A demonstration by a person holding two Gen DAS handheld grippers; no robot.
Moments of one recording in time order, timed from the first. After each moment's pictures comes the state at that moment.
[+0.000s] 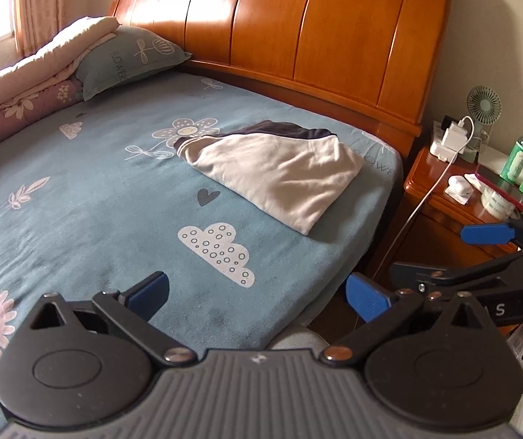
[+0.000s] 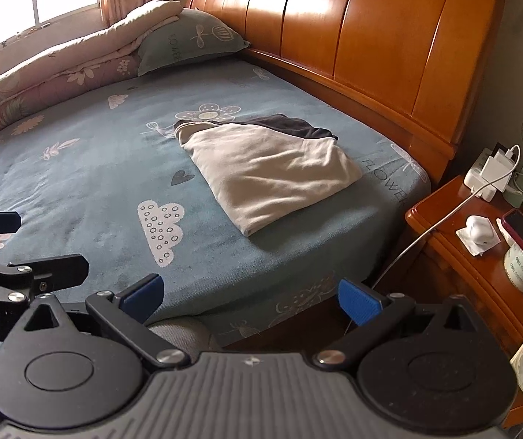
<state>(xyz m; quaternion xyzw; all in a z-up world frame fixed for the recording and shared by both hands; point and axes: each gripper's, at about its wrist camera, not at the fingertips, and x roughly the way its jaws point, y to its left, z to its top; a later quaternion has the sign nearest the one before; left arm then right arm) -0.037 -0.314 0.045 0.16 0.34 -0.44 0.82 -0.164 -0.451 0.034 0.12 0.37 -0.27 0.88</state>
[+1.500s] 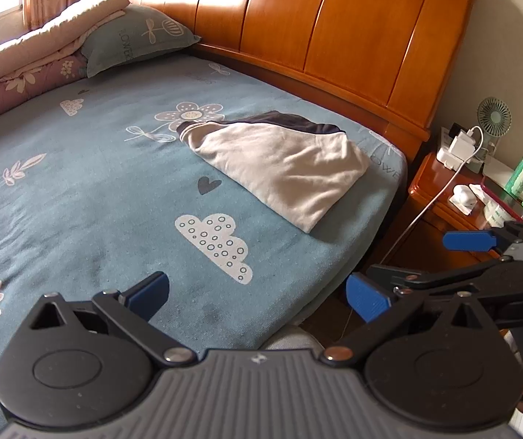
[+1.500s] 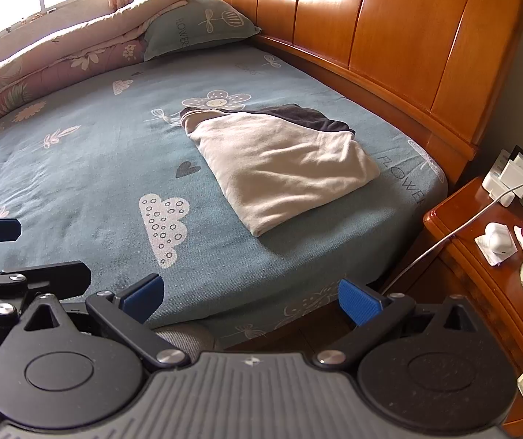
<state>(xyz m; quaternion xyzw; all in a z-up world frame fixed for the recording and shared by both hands) -0.022 -0.319 0.038 0.13 0.37 -0.43 0.81 -0.134 -0.464 0.023 0.12 0.39 -0.25 0.88</state>
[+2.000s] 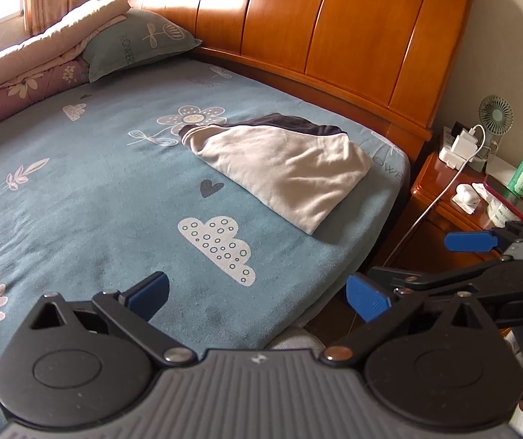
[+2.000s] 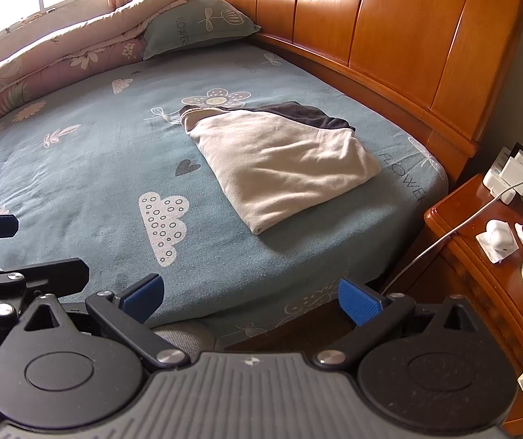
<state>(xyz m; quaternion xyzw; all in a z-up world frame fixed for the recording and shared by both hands) -0.023 -0.319 0.037 0.14 0.37 -0.43 0.82 -0.135 -0.463 0.022 0.12 0.40 -0.25 0.88</state>
